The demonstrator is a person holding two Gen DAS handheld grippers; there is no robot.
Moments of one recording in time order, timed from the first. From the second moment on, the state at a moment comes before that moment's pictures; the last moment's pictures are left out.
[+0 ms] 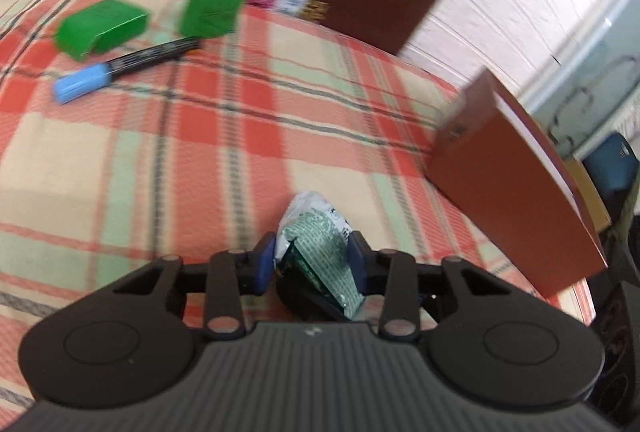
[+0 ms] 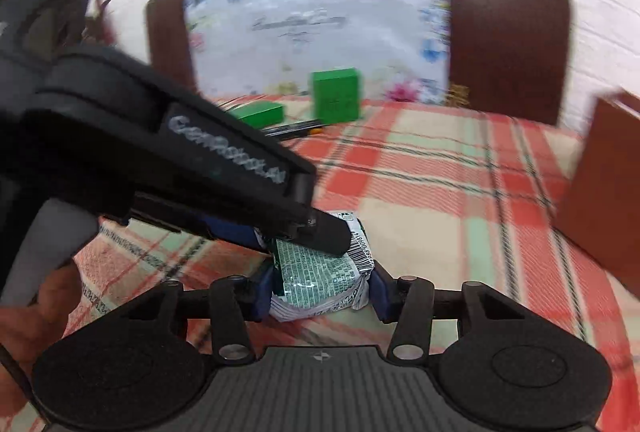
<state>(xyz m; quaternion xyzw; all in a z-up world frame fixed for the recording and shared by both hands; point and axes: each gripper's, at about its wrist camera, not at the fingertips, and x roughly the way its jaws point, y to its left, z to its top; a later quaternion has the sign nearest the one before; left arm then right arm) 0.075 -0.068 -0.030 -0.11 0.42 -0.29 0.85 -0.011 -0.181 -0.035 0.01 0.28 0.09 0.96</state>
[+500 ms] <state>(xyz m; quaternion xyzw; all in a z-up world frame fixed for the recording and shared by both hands) 0.044 -0.252 0.059 0.00 0.30 -0.46 0.84 -0.068 -0.311 0.029 -0.02 0.11 -0.11 0.99</state>
